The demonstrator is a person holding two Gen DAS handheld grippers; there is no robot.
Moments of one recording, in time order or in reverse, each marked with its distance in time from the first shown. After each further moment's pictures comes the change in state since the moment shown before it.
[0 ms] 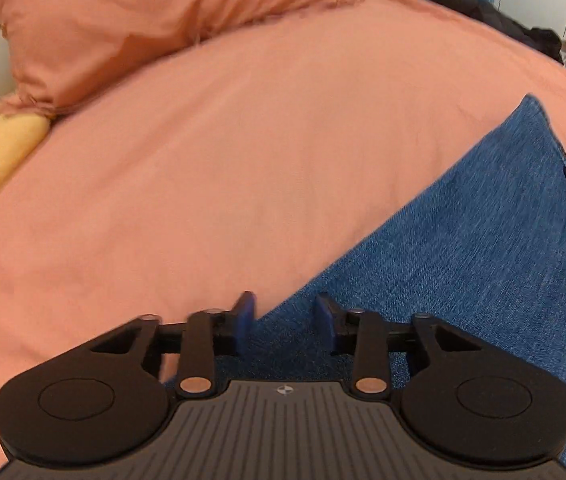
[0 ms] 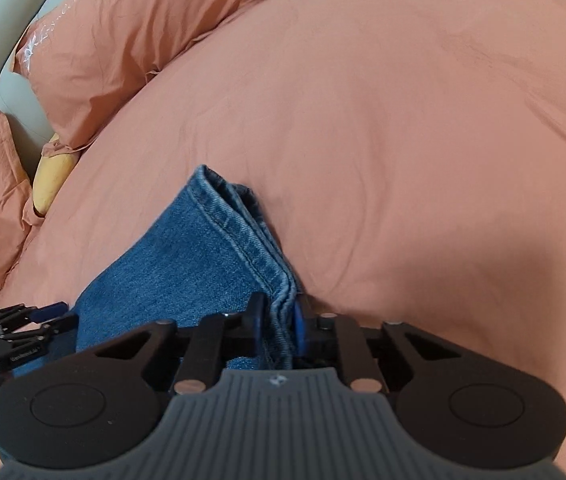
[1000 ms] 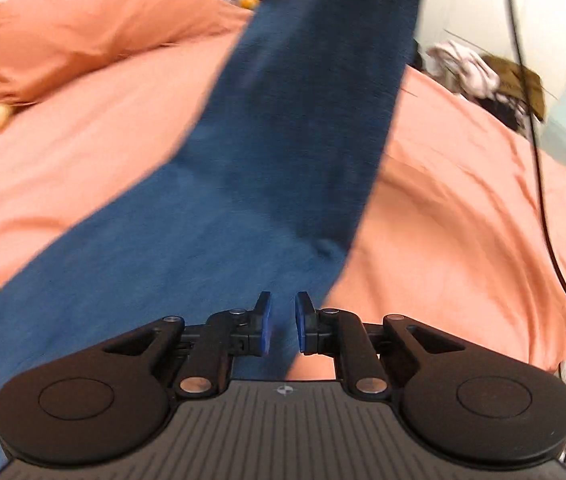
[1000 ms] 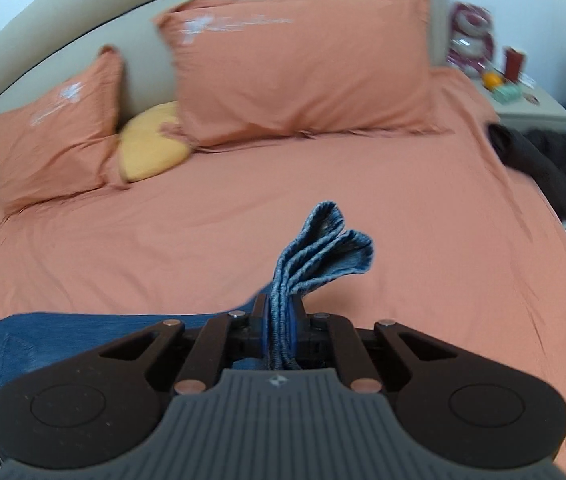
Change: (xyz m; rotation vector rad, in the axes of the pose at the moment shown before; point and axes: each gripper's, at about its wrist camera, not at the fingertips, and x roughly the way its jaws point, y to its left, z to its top) left arm -0.161 -0.003 -0.151 0.058 -0.082 -0.311; right arm -0.162 0.342 -0.005 -0.427 -0.075 -0.137
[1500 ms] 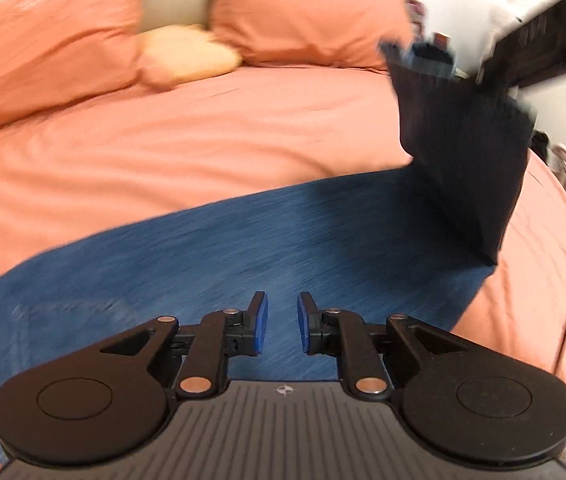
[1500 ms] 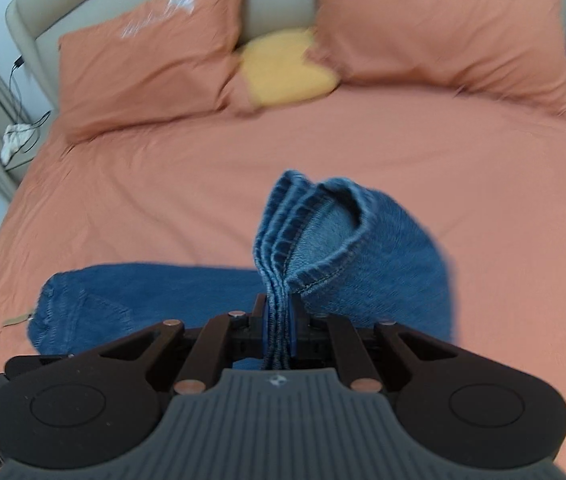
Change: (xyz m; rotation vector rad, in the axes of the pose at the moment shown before) left arm -0.130 0.135 -0.104 -0.400 -0.060 0.232; right arm 0.080 0.265 -0.052 -0.076 0.166 0.141
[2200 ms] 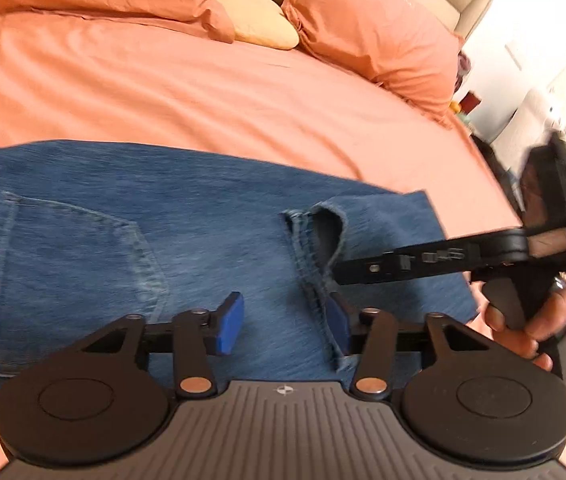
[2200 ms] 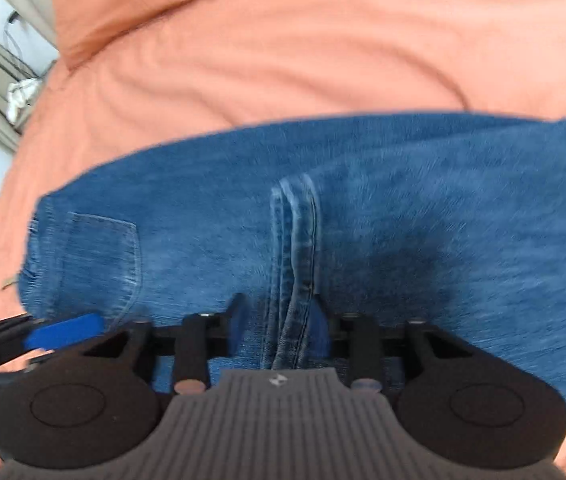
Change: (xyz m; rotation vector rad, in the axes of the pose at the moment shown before) left arm 0.018 0.075 -0.016 -0.329 0.000 -0.159; right arm 0.156 0.045 -0.090 0.069 0.178 0.126
